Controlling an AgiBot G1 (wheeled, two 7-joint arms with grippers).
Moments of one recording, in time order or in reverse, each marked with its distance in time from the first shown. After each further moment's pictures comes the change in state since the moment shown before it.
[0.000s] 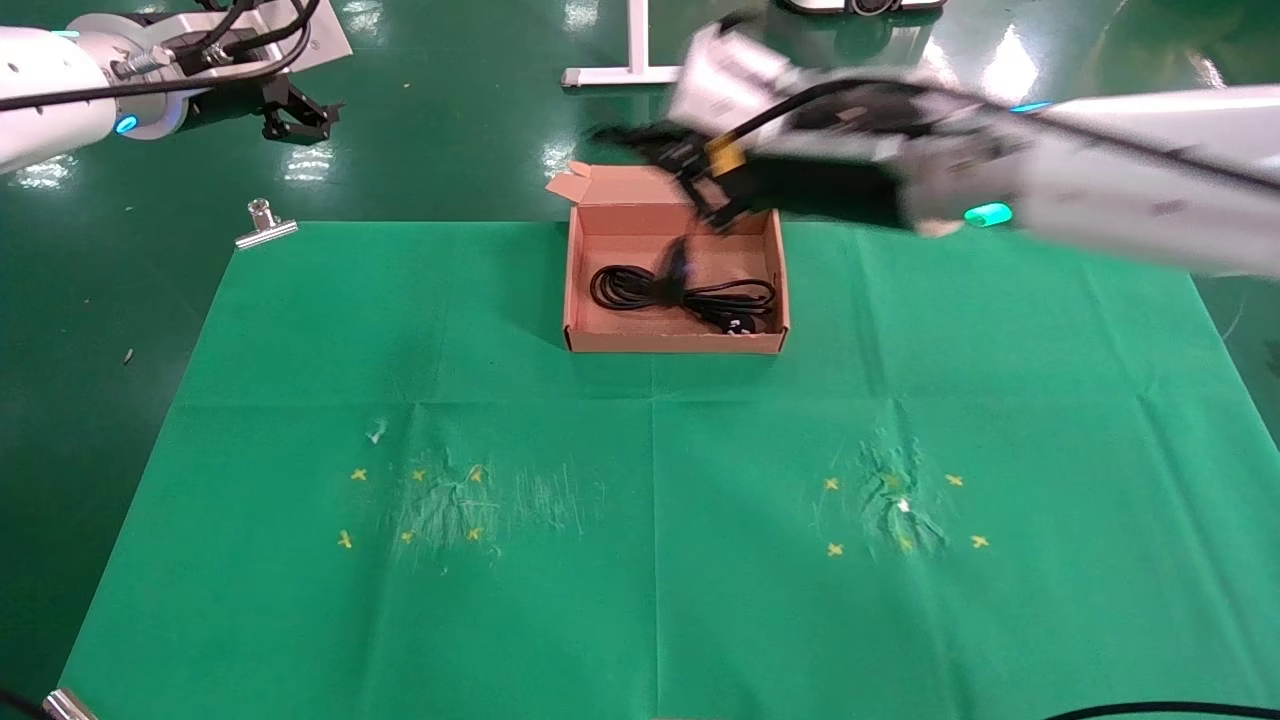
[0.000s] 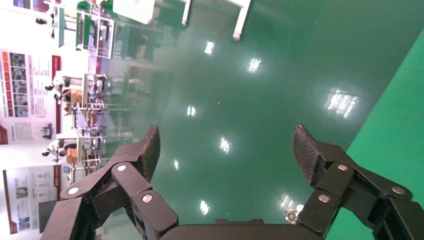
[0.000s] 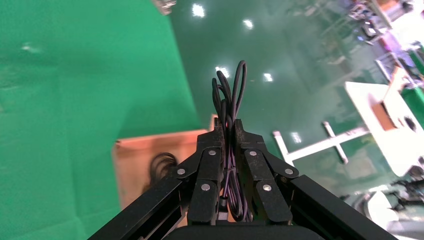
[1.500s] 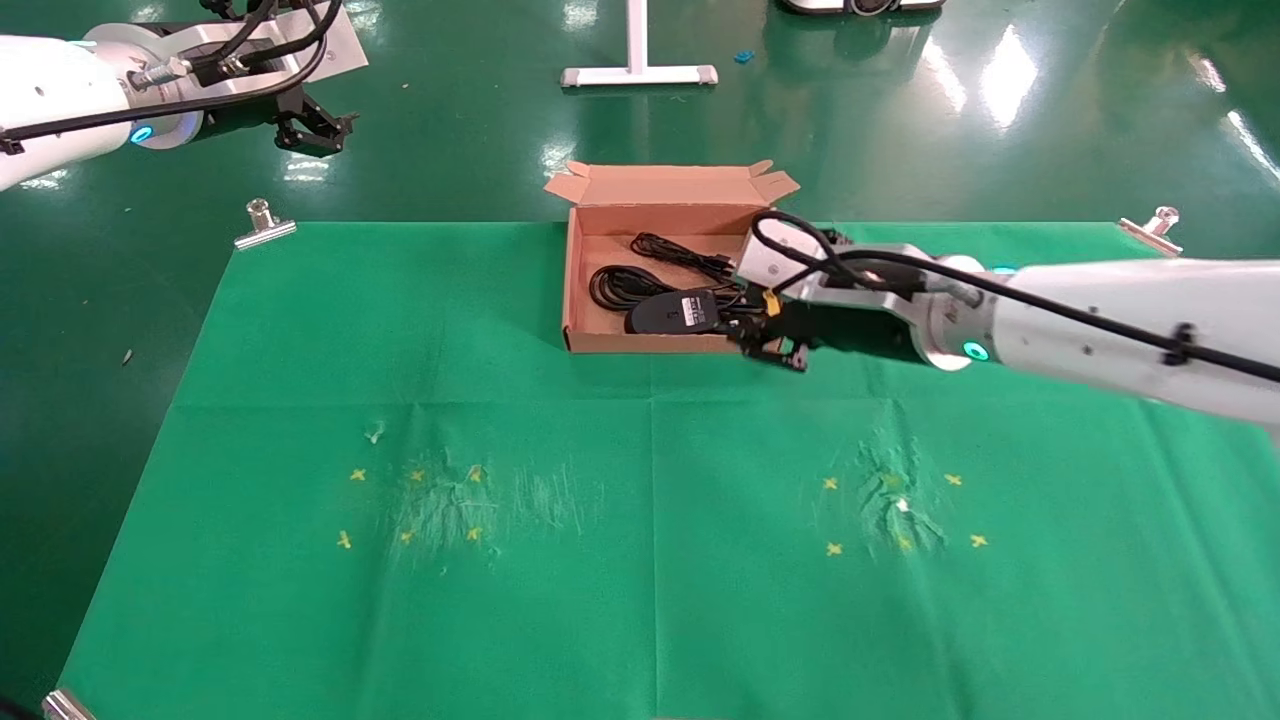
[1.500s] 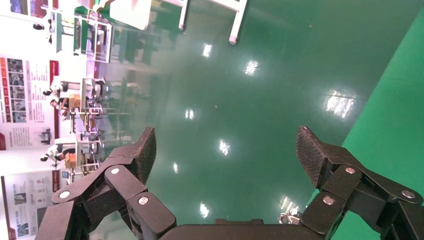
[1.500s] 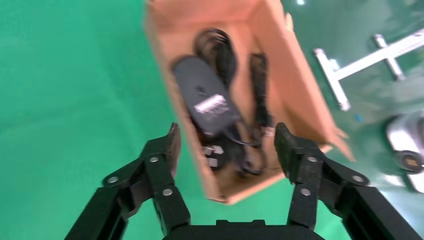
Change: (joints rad) left arm 0.014 -0.038 0.027 -0.106 0.115 0.014 -0.159; right arm -0.132 0.004 -0.030 -0.096 -0.061 -0.012 0.069
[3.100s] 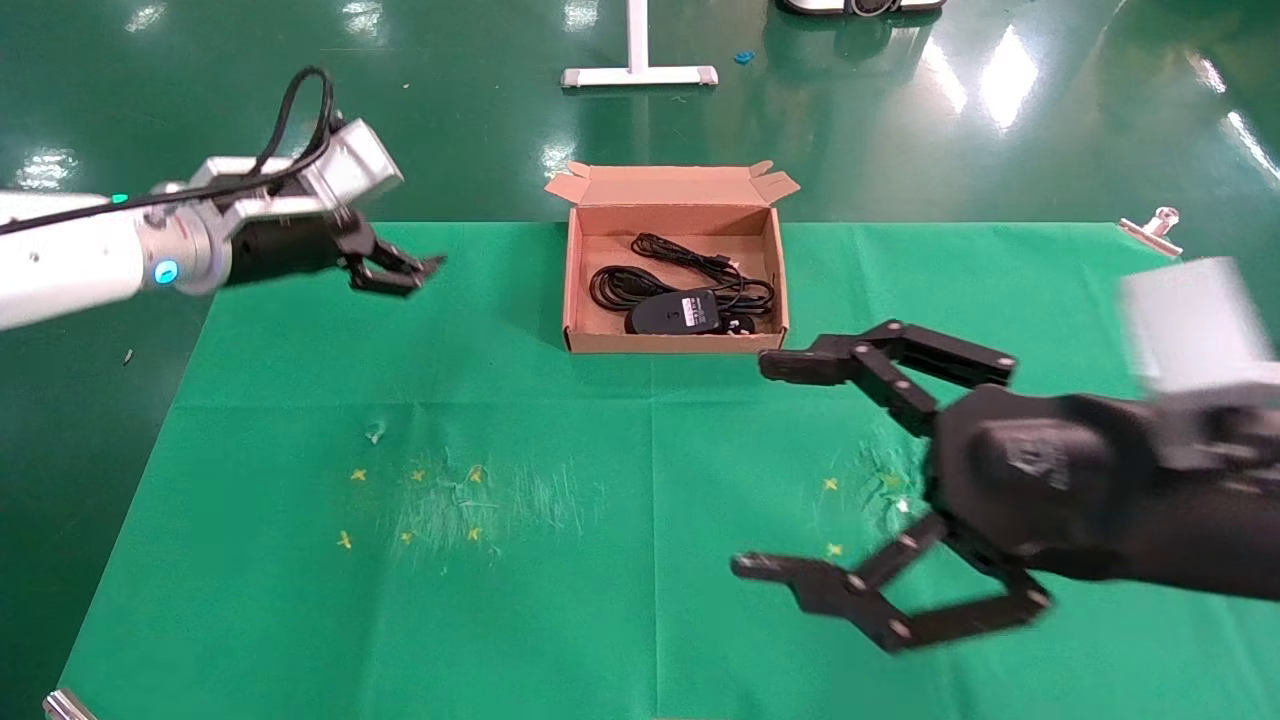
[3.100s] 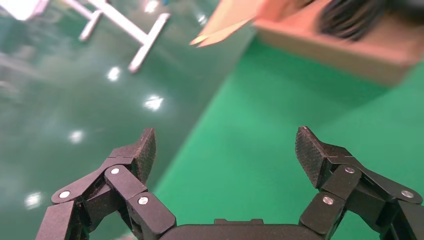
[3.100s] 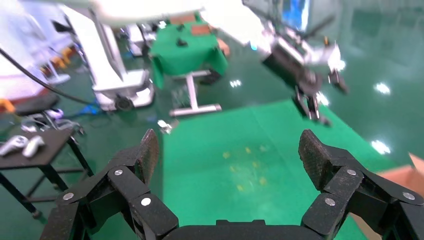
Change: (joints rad) left arm 0.218 -0.130 -0.223 -0.187 -0.362 0.285 0.027; right arm -0.299 0.418 0.280 0.115 1.120 -0.493 -0.213
